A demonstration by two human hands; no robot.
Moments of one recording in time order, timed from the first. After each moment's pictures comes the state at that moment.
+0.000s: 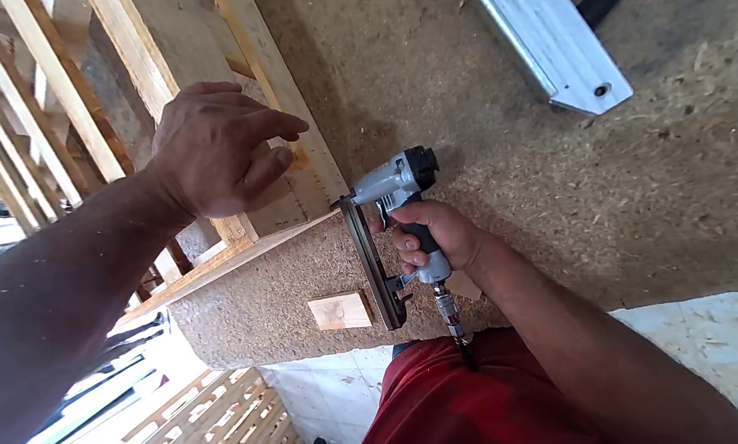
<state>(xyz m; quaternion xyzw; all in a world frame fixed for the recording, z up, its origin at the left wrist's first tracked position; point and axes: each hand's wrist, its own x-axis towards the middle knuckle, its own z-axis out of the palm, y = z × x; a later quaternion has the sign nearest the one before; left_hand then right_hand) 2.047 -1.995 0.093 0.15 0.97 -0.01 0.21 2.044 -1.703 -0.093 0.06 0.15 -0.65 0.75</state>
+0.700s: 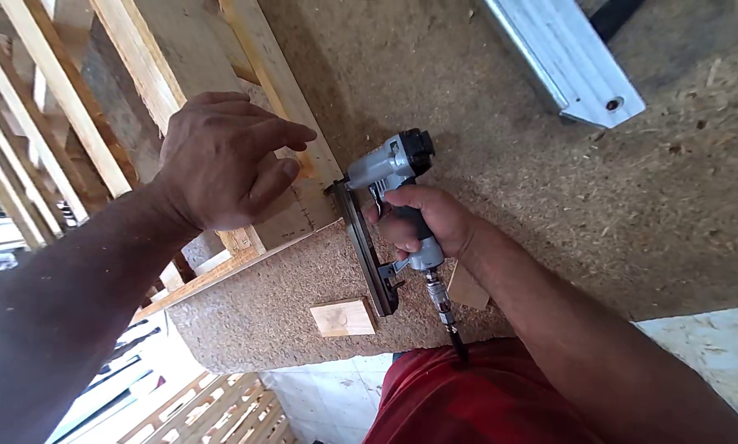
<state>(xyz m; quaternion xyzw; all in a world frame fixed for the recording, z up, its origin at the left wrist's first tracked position) 2.049 -1.997 0.090 0.15 0.97 0.02 0.18 2.020 -1.732 -0.089 0.05 0.17 -0.65 0.74</state>
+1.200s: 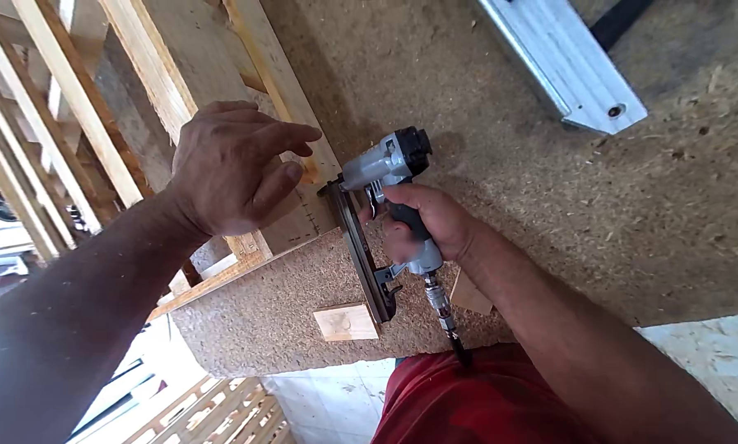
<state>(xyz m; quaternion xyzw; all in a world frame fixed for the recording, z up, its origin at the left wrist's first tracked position) 2.049 -1.996 0.091 0.15 0.97 0.04 0.16 2.016 -1.740 -0.076 0.04 0.14 -0.67 0.73</state>
